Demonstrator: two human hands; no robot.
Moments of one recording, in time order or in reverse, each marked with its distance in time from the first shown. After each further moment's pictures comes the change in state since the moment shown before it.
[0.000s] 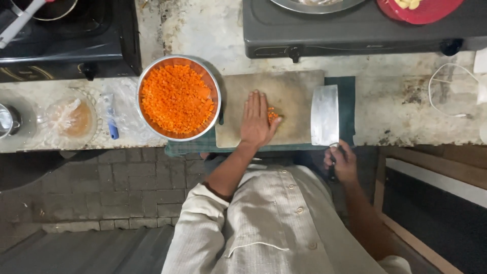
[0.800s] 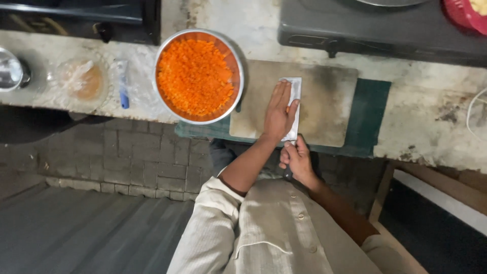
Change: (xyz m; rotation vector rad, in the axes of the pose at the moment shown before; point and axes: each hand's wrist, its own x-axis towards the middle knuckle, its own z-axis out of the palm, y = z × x) left_hand 0.017 -0.002 0.040 -0.466 0.610 0.039; right_hand -0.021 0.000 0.171 0.245 -0.295 0.314
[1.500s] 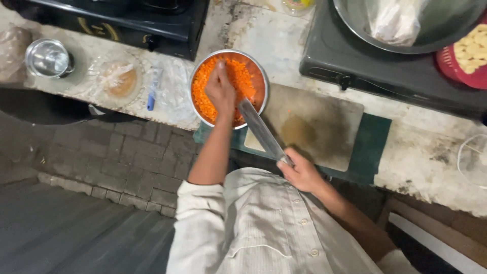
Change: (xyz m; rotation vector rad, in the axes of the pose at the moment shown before) left_hand 0.122 -0.042 -0.184 0.005 0.587 -0.470; right_hand -0.016 -0.089 0.046 -0.768 -0.433 -0.194
